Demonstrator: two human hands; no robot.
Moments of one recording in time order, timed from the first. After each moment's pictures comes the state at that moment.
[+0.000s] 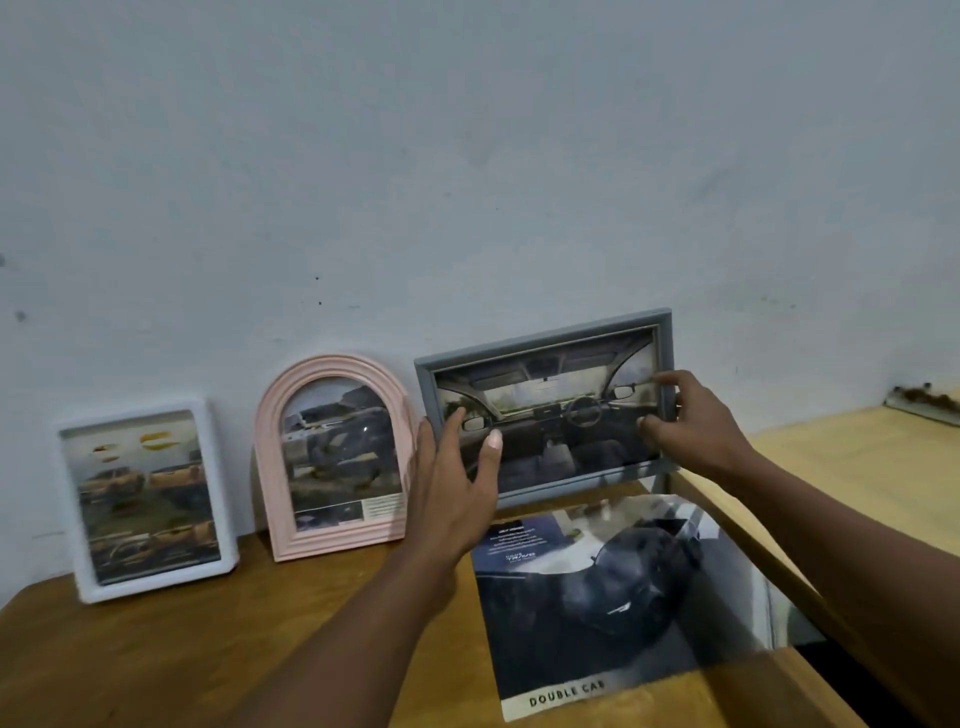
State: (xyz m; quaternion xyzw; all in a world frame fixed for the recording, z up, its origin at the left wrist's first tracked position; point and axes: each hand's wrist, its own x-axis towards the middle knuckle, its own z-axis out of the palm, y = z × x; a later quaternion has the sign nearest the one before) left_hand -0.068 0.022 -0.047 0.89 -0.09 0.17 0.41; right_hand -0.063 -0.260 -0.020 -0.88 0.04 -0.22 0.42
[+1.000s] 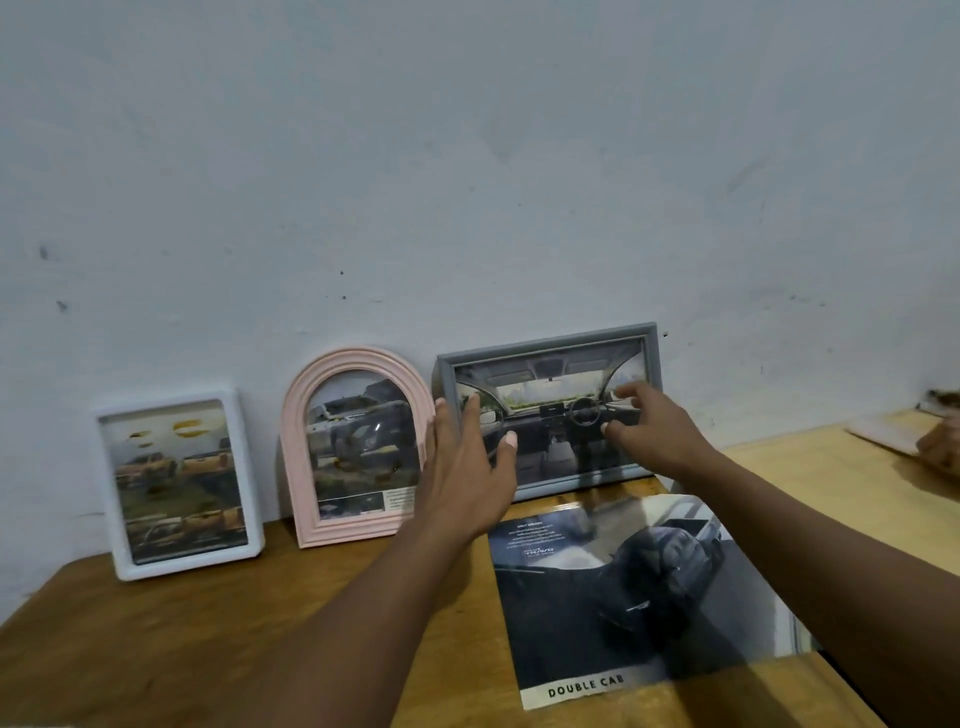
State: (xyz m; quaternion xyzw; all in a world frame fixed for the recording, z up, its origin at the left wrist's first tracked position) left_hand -0.069 0.029 -0.028 0.94 -0.09 0.13 0.30; right_hand -0.053 -0.206 -0.014 -0.89 0.01 -0.16 0.43
